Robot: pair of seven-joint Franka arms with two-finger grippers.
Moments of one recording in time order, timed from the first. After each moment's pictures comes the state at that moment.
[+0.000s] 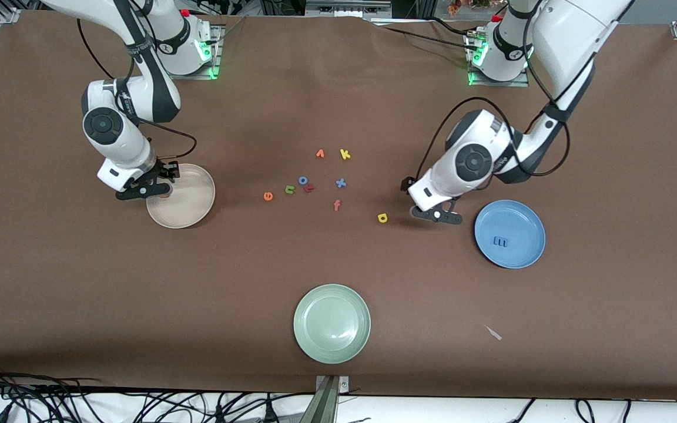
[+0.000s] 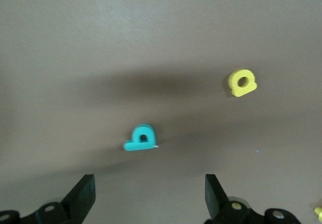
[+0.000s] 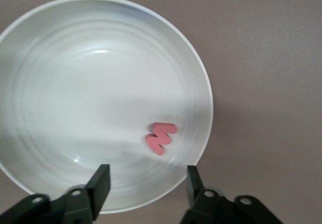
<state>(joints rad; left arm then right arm) 0.00 0.52 -0.53 -1.99 0.16 2.30 -0.46 0.48 0.20 -0.35 -2.41 -0.13 2.51 0.01</state>
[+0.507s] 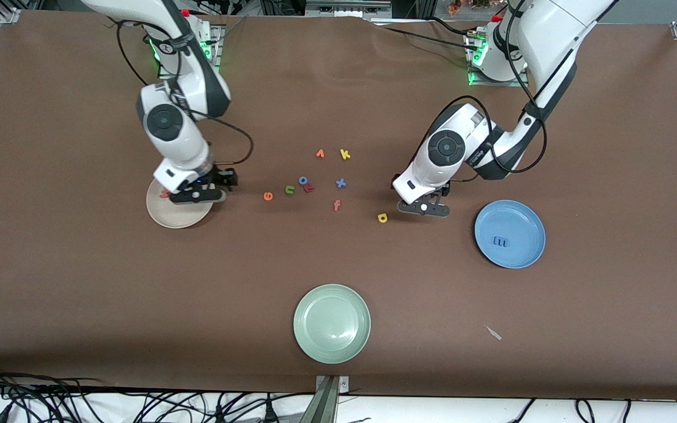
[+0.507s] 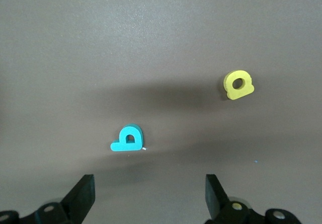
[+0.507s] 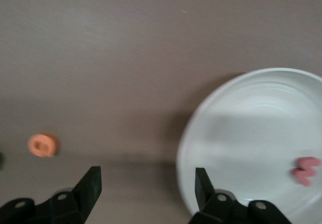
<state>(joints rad) -0.04 0.53 -0.52 -1.99 0.26 2.32 -0.59 0.52 0.29 -0.10 -2.23 -0.03 2.51 0.39</state>
